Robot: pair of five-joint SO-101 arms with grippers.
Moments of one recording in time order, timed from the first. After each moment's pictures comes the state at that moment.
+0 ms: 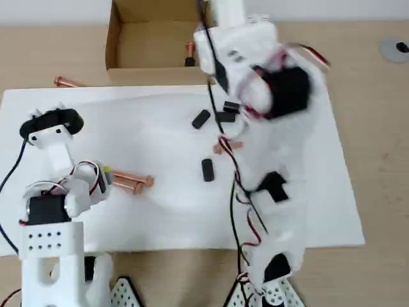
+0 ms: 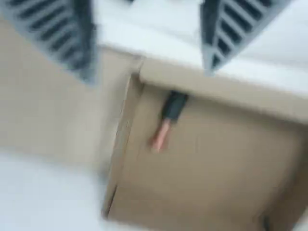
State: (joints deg) left arm -9.3 -60.9 54.7 70.1 -0.5; right arm -22.2 24.4 -92.4 101.7 -5.3
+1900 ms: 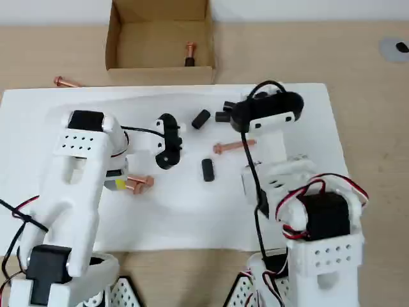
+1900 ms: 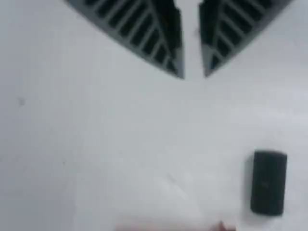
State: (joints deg) left arm 2.8 -14.1 23.7 82.2 -91.0; right arm -13.9 -55.0 28.5 93.8 -5.3
